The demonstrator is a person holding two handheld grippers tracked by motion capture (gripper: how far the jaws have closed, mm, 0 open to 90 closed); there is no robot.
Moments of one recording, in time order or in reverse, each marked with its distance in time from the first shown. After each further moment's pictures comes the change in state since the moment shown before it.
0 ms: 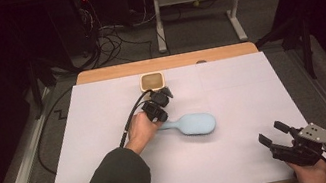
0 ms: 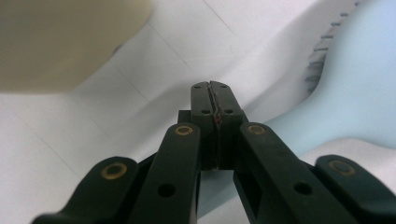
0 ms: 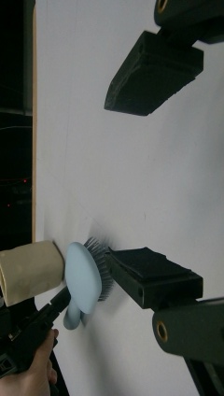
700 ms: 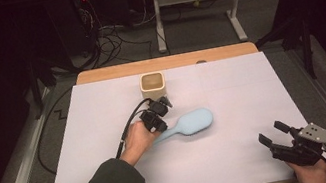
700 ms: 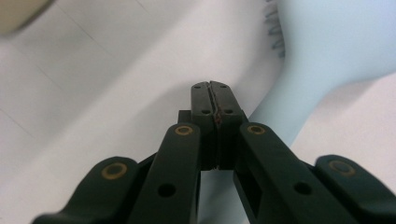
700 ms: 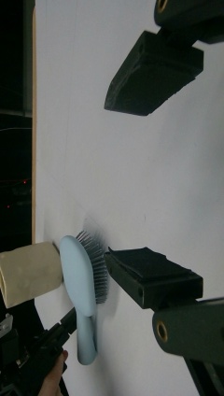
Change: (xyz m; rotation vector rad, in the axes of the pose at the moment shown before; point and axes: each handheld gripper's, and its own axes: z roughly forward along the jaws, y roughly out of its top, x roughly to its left) left arm -0.012 -0.027 -0.003 0.022 -0.062 0.027; right arm 0.000 0.000 0.000 0.000 -0.005 0.001
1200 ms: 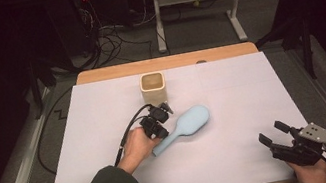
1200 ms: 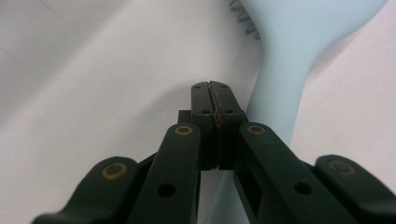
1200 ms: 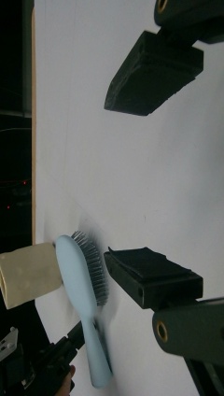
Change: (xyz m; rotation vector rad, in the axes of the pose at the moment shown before) left arm -0.013 -0.014 -0.003 0.004 -0.029 0.024; right arm -0.001 0.000 0.000 0.003 0.000 0.005
